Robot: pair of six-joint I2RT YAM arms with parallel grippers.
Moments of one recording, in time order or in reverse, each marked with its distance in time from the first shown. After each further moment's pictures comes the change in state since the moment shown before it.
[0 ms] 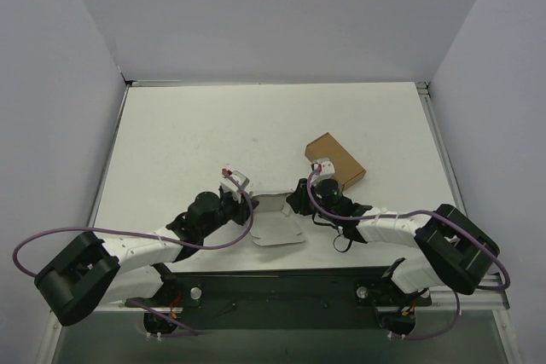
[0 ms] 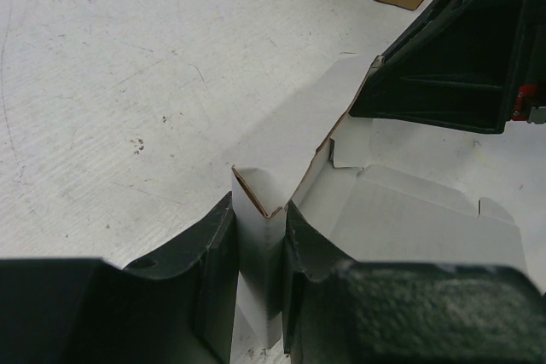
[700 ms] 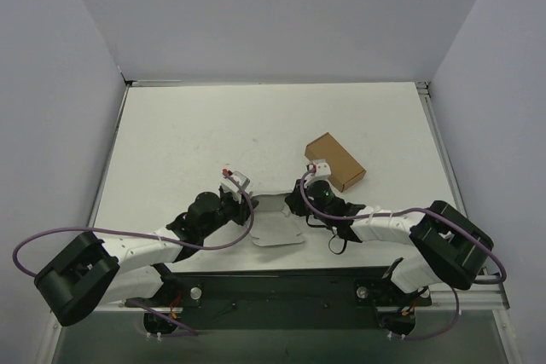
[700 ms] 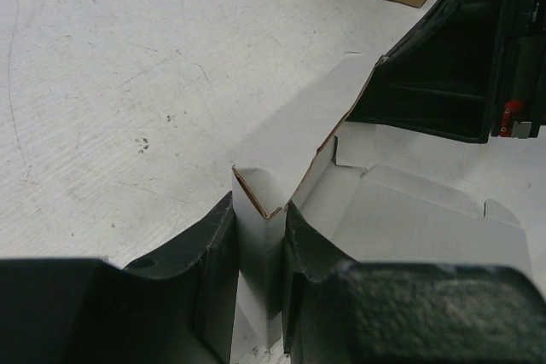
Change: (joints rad) left arm -0.003 0.000 0.000 -0.002 -0.009 0.012; right arm 0.043 0.040 0.034 -0.032 0.088 0.034
